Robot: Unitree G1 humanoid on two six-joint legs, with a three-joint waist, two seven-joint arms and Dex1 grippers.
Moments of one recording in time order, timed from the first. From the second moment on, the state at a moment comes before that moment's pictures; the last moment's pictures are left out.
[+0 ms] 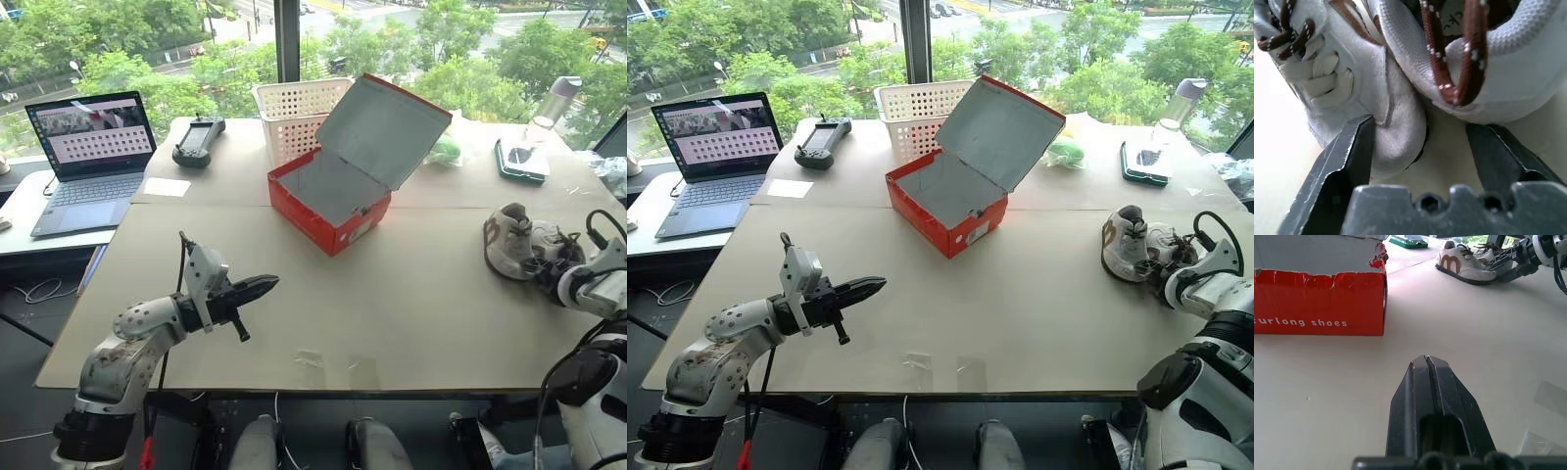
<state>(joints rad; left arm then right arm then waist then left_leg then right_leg) -0.16 0.58 0.06 -0.31 -0.53 0.46 -0.83 -0.80 -0.70 -0.83 0.70 0.26 1.14 0.11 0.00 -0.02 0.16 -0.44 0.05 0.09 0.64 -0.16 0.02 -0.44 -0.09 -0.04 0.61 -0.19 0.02</state>
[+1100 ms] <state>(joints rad) -0.20 0.57 0.07 -0.26 -0.50 0.42 -0.83 -0.26 -0.89 -0.47 -0.28 0.60 1.13 0.63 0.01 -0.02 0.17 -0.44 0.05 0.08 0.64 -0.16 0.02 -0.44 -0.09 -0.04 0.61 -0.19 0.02</state>
